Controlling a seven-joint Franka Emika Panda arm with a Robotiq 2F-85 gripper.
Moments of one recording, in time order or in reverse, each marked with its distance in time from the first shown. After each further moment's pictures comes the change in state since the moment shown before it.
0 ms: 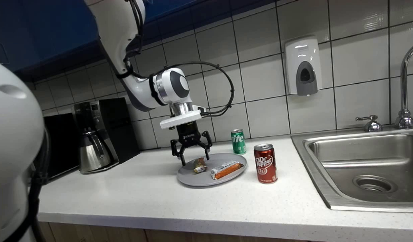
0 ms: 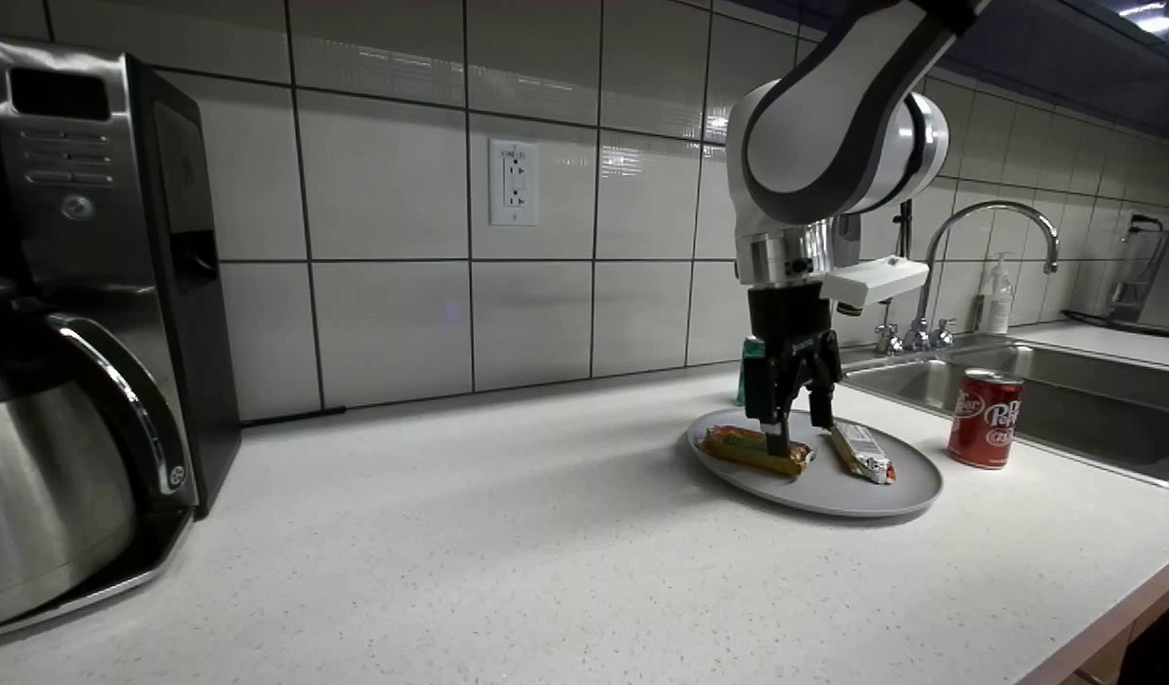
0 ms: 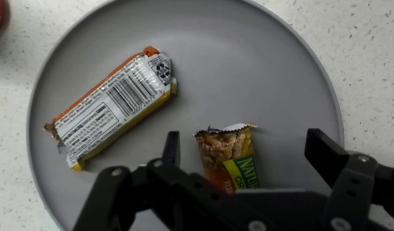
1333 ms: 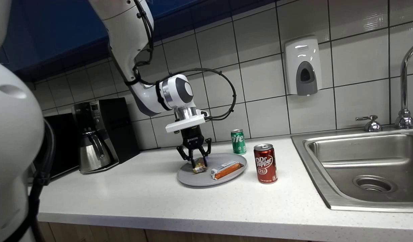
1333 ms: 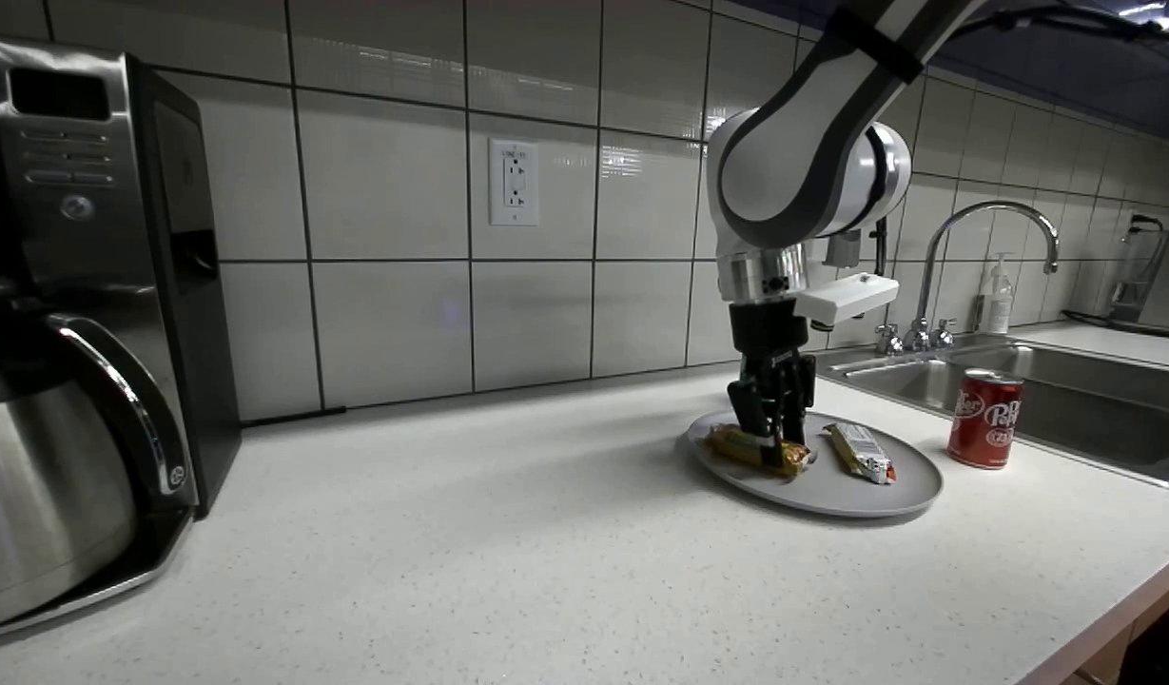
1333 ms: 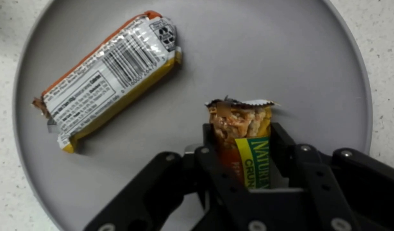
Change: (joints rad) arm 0.000 0.096 -0.002 0.094 -0.010 -0.005 0.000
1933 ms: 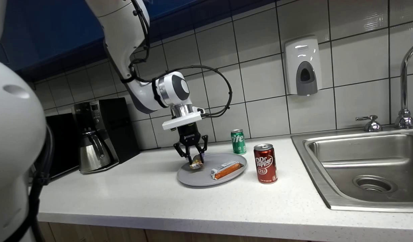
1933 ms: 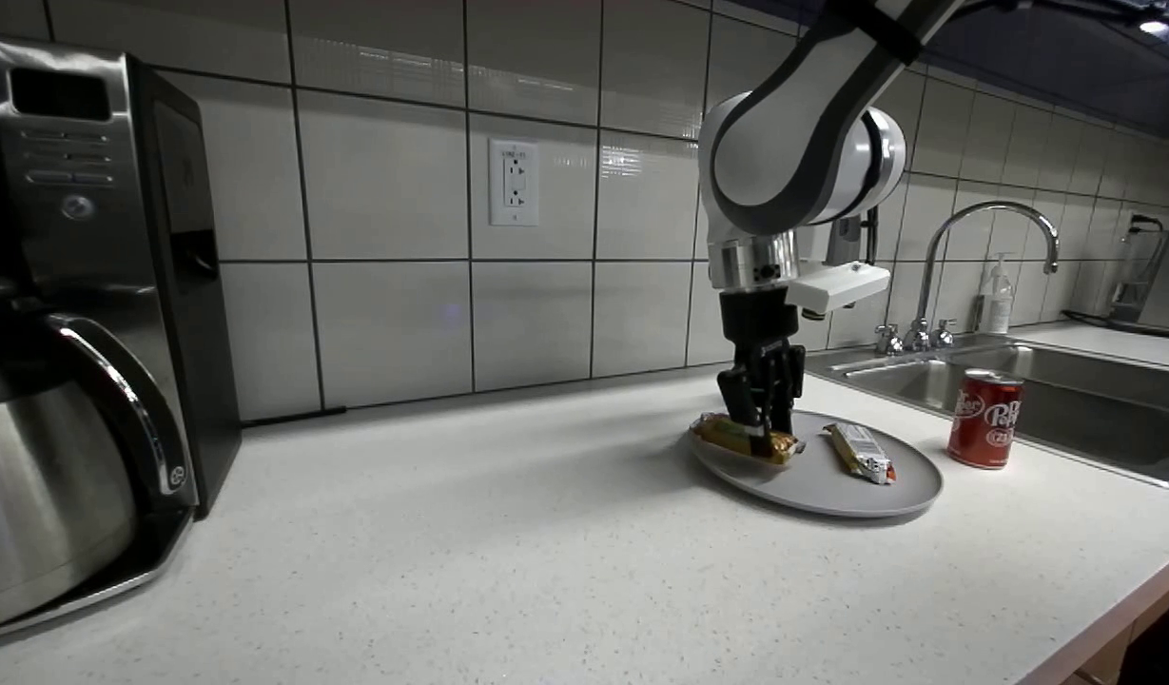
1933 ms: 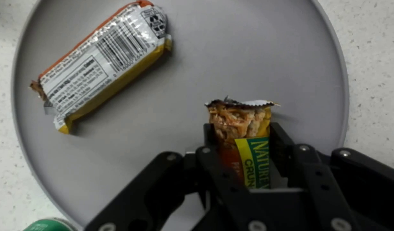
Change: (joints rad) arm 0.018 -0.022 0.005 0.002 0.000 0.000 0.000
